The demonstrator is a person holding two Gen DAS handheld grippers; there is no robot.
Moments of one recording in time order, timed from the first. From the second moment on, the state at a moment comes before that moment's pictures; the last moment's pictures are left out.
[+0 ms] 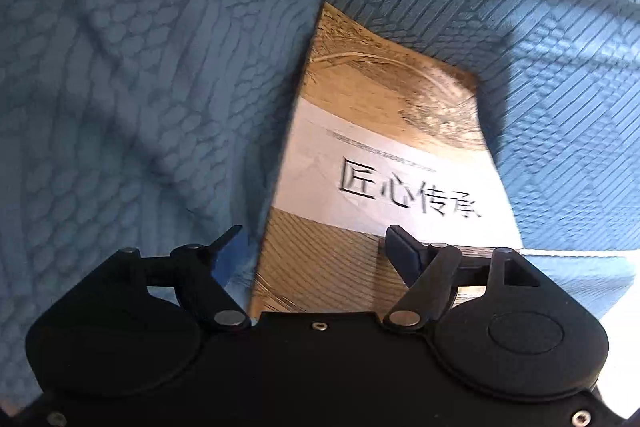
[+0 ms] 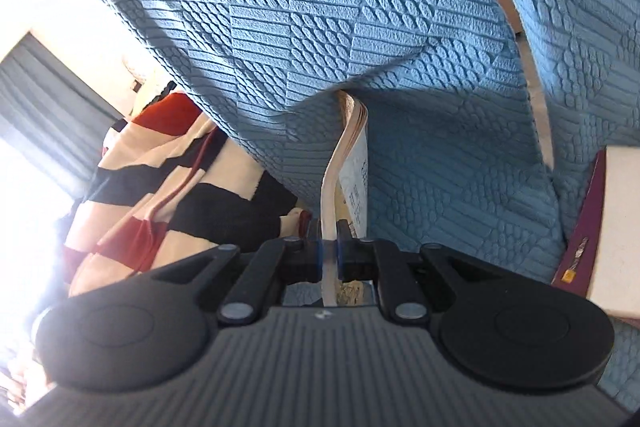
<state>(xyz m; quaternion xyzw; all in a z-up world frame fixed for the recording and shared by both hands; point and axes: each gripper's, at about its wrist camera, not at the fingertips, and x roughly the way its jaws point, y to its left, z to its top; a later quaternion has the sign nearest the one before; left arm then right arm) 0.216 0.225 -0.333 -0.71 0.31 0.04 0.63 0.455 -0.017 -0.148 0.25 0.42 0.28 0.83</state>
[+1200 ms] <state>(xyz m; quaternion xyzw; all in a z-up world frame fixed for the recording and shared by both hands) 0.197 0.211 -0.236 -0.56 0.32 0.02 0.77 0.415 -0.064 -0.146 0.21 0.38 0.29 0.85</state>
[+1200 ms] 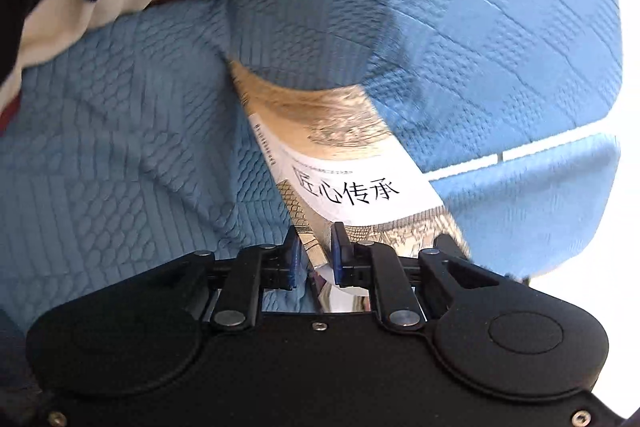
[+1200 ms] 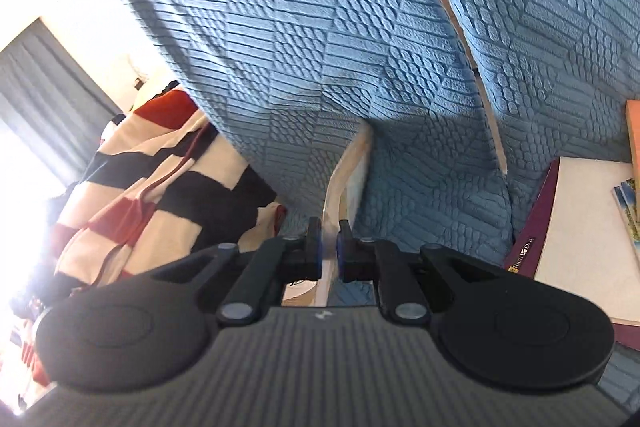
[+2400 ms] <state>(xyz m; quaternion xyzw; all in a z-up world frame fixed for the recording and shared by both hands) 0.151 0.160 -0.176 -0.49 0.36 -0.05 0.79 0.296 -0.123 -0.100 0.18 0.31 0.27 0.90</state>
